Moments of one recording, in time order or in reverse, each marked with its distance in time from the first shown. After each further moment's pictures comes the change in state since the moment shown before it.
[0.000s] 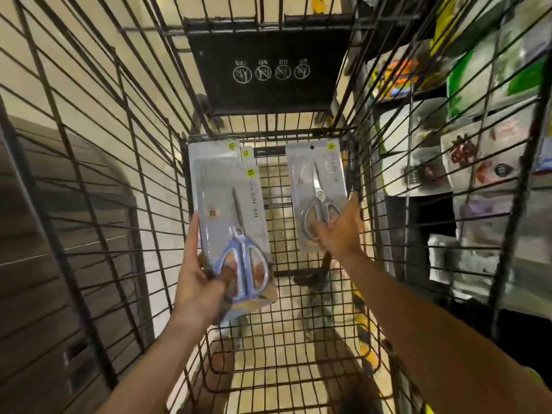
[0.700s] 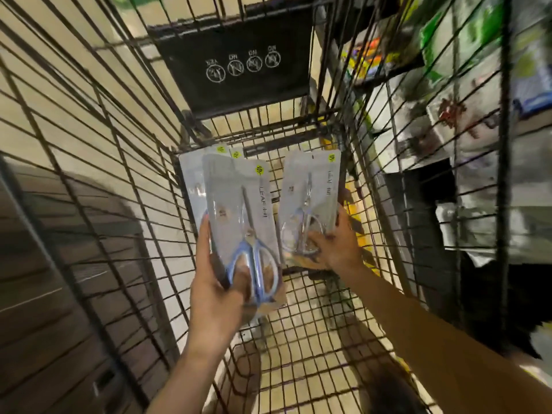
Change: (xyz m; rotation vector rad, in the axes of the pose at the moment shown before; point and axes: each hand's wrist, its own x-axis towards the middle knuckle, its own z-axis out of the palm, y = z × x) left_hand -0.022 0.002 0.001 0.233 -0.090 0.171; right_hand -0.059 0.026 0.026 0.541 -0.047 0.079
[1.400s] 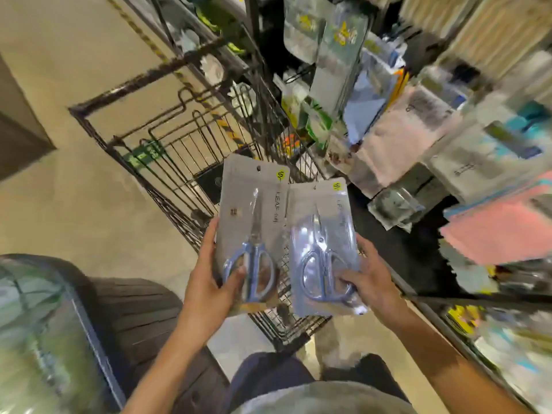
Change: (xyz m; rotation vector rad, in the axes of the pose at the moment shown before) left_hand -0.220 0.223 -0.125 0.358 -0.422 0.508; right_hand -0.401 -0.139 -0.082 0.307 0.127 -0.247
